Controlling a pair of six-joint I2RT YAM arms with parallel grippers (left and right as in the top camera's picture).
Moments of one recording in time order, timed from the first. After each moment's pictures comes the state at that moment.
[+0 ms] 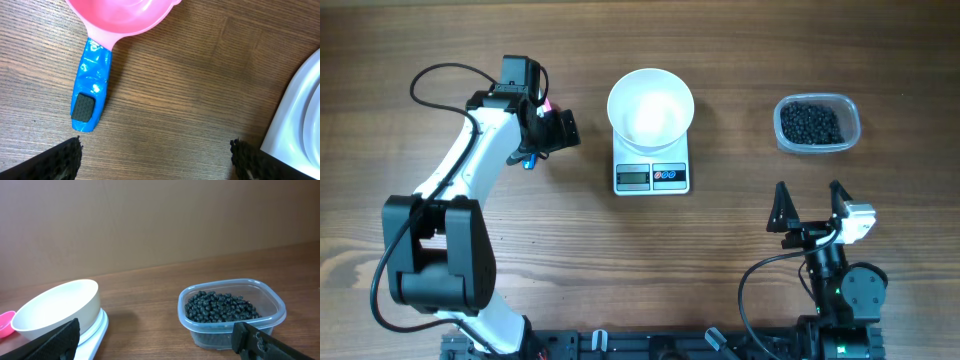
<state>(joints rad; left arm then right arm) -0.09 1.82 1.28 -0.78 0.04 -0.36 -0.02 0.01 0.01 0.00 -0.10 0.21</state>
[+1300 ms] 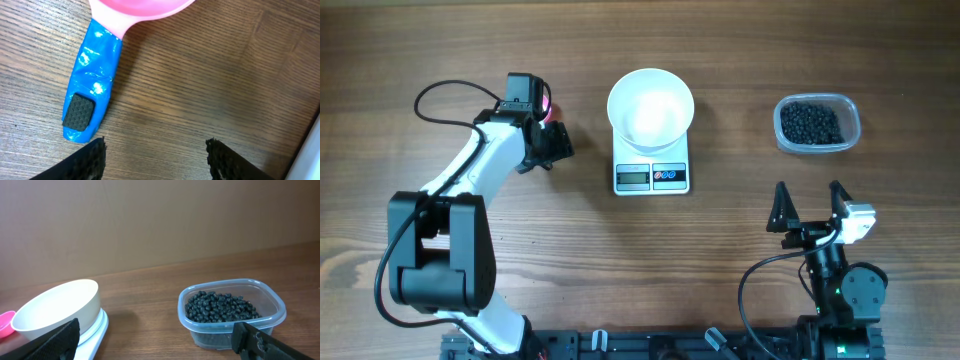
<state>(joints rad) -0.09 1.82 1.15 -0.62 0.01 -0.42 -0.02 0.01 0.01 0.00 -0.10 0.21</state>
